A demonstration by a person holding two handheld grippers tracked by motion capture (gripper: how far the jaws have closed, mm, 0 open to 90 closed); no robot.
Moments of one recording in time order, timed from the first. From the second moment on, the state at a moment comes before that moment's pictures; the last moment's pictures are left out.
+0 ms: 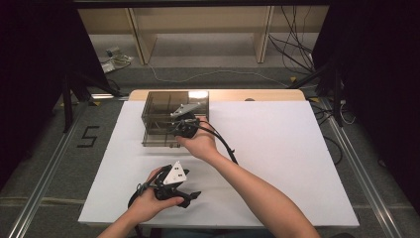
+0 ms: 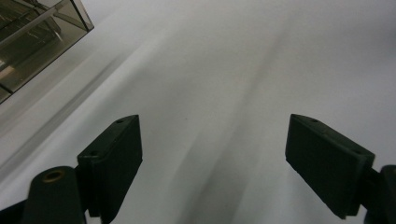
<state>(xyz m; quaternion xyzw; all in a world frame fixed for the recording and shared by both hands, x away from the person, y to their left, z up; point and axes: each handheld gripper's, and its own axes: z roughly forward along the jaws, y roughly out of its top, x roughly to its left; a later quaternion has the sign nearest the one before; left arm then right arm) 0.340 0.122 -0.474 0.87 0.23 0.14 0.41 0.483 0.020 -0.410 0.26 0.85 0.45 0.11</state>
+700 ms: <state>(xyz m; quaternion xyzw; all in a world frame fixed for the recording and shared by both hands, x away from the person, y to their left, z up) 0.340 0.122 -0.474 0.87 0.23 0.14 0.41 0.485 0.025 -0.414 0.26 0.85 0.45 0.10</state>
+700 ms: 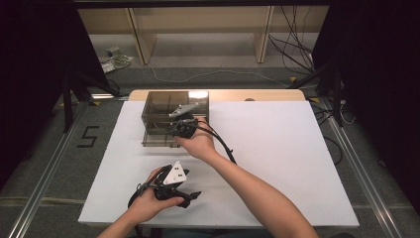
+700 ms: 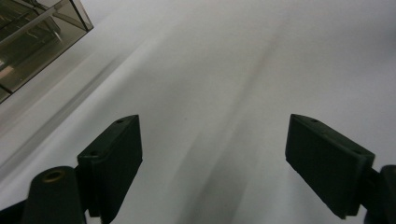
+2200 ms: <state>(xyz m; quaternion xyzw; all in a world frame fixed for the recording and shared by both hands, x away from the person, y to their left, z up) 0.340 0.121 -0.474 0.87 0.23 0.13 0.41 0.486 0.038 -0.418 0.26 0.86 0.44 0.08</state>
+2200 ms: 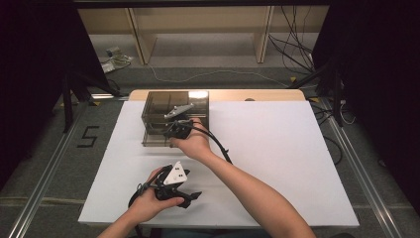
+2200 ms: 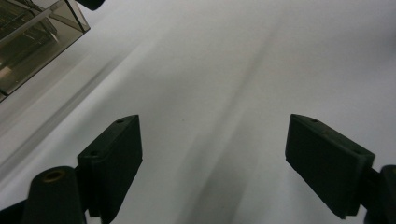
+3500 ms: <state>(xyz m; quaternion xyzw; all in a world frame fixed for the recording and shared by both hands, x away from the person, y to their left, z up) 0.339 0.122 -0.473 0.87 0.23 0.14 0.41 0.495 0.037 -0.431 0.28 0.86 0.42 0.05</state>
